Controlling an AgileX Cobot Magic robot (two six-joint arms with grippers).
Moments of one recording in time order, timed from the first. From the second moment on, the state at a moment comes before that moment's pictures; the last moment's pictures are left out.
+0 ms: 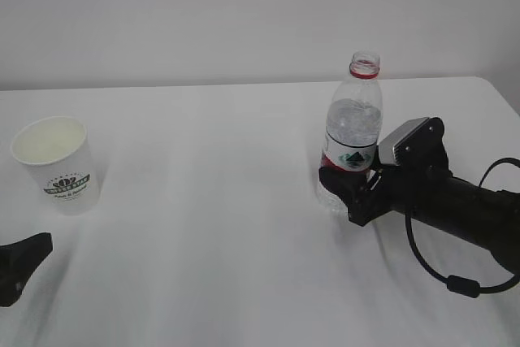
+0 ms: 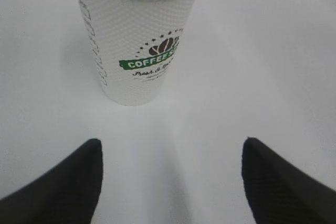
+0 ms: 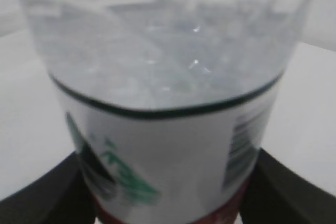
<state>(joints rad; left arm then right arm) -0.04 1.67 -0.01 0.26 -1.14 -0.19 0.13 2.15 -0.69 -0.60 -1.15 0.05</state>
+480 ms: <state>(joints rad) -0.04 1.67 -0.01 0.26 -1.14 -0.19 0.13 2.14 -0.69 -0.61 -1.14 0.05</state>
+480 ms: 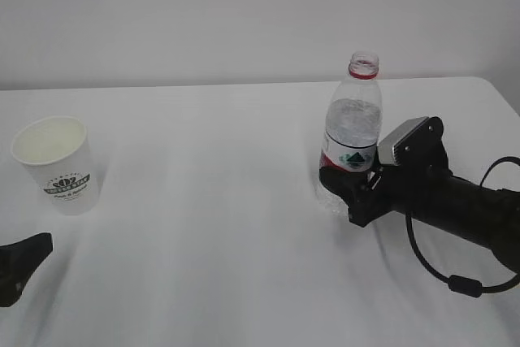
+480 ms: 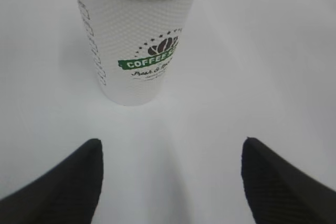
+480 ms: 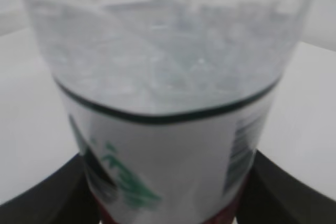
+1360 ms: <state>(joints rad) -0.04 1.67 -0.08 0.20 -1.14 -0.12 0.13 1.96 -0.69 -0.64 -1.05 0.05</state>
